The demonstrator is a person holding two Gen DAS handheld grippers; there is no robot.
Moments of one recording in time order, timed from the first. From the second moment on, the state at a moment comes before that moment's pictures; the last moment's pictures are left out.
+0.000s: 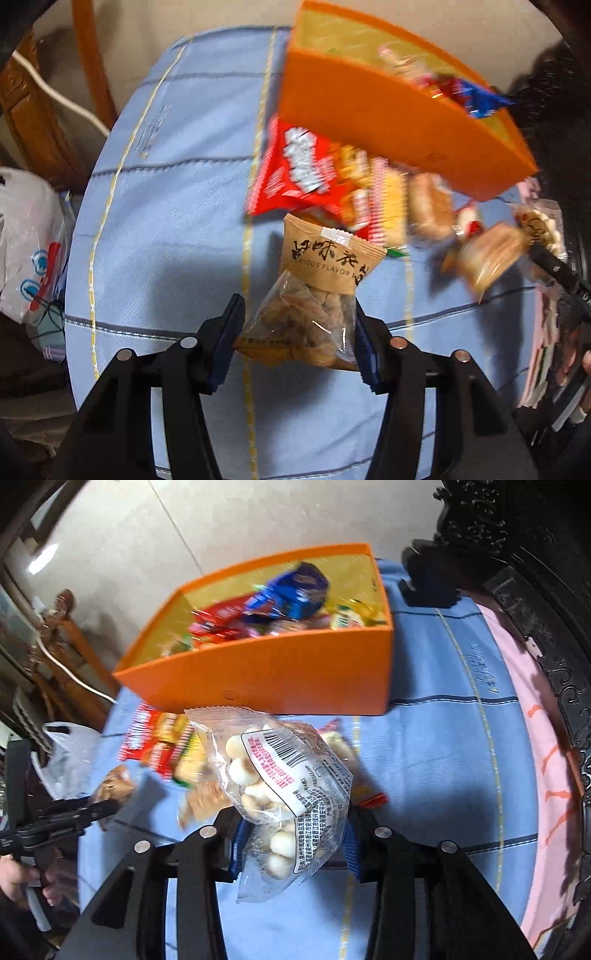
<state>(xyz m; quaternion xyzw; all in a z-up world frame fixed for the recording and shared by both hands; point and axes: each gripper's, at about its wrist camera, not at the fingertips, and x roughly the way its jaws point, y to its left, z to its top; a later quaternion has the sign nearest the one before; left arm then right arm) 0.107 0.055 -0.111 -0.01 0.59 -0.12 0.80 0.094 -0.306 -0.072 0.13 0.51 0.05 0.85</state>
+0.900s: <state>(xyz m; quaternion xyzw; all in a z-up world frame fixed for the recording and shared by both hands) 0.230 -0.051 0.007 -0.02 0.49 -0.19 0.85 0.207 -0.264 0.016 0.13 0.42 0.11 0.89</state>
